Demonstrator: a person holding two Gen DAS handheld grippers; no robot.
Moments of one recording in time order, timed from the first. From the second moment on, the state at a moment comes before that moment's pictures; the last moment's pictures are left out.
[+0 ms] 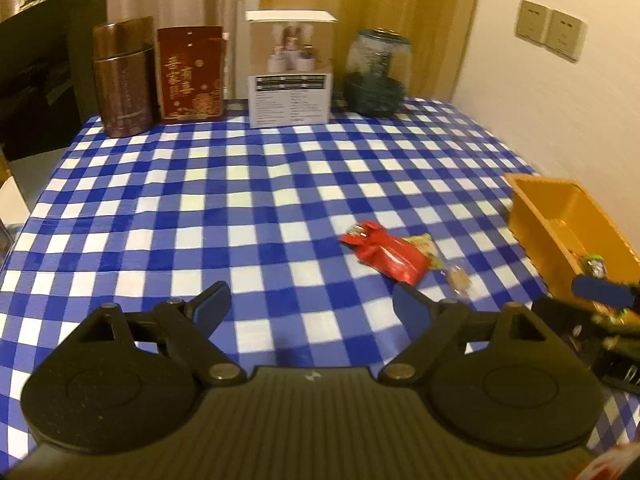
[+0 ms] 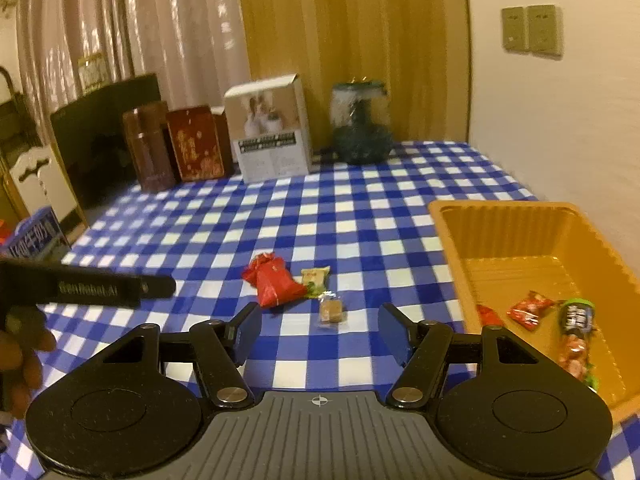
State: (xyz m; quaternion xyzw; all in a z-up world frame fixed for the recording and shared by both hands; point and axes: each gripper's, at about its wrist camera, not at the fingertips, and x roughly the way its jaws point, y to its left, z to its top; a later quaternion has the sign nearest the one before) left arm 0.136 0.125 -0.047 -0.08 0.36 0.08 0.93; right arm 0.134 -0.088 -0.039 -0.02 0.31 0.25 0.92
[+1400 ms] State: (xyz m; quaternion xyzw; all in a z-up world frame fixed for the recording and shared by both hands) left arm 0.220 0.108 -0.092 -0.16 0.36 0.04 0.92; right arm 0.213 -0.068 -0.081 -0.02 0.31 0.18 0.93
